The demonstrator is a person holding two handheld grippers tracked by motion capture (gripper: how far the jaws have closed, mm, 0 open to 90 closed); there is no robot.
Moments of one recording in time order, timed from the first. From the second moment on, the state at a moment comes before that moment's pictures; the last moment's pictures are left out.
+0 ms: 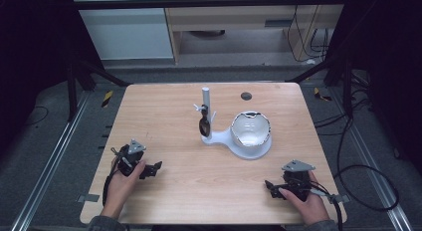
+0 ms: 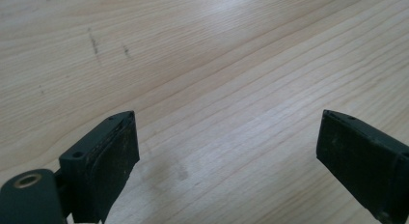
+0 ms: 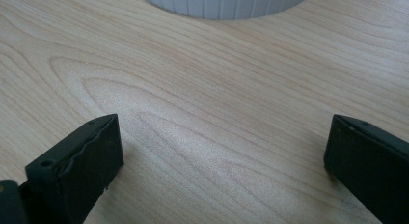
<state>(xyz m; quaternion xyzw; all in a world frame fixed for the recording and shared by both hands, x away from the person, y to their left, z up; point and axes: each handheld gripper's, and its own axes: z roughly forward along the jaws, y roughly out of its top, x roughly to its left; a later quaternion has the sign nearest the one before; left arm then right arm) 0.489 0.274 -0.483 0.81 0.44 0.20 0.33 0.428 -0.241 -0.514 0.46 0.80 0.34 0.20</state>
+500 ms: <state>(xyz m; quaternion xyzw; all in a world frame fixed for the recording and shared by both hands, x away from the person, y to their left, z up) 0.493 0.286 -0.503 0.80 0.47 0.19 0.33 0.427 -0.241 -0.514 0.46 0.80 0.34 0.20</state>
